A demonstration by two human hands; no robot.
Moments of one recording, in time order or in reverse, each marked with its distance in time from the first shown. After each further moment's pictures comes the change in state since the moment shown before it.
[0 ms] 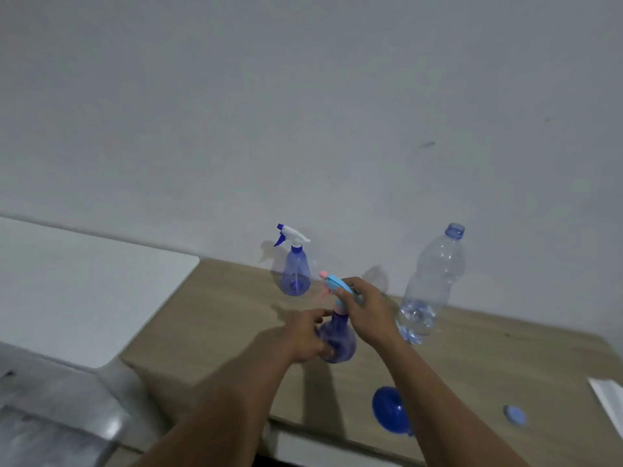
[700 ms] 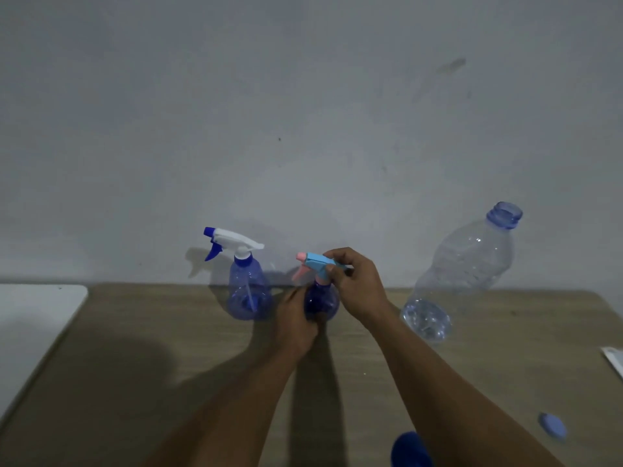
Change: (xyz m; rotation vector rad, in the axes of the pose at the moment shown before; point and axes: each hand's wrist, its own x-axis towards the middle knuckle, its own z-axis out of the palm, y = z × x) left_hand 0.211 -0.049 0.037 0.044 0.244 0.199; right_hand 0.168 0.110 0.029 0.029 0.206 0.131
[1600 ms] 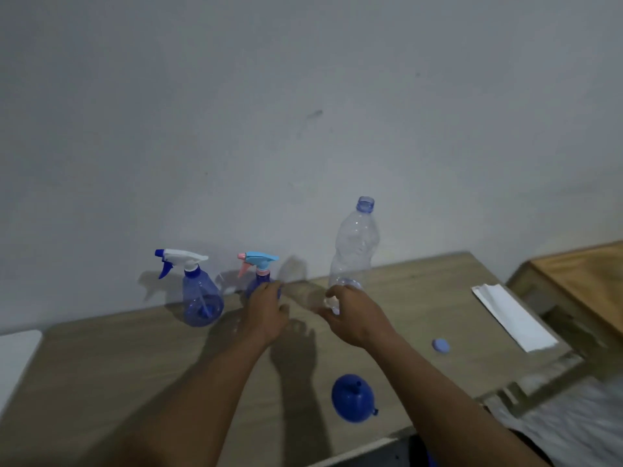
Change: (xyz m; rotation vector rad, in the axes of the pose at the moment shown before) left_hand -0.054 0.082 -0.032 0.167 -0.180 0.125; right_hand -0.141 -0.037 -0.112 -0.698 -0.106 0.154
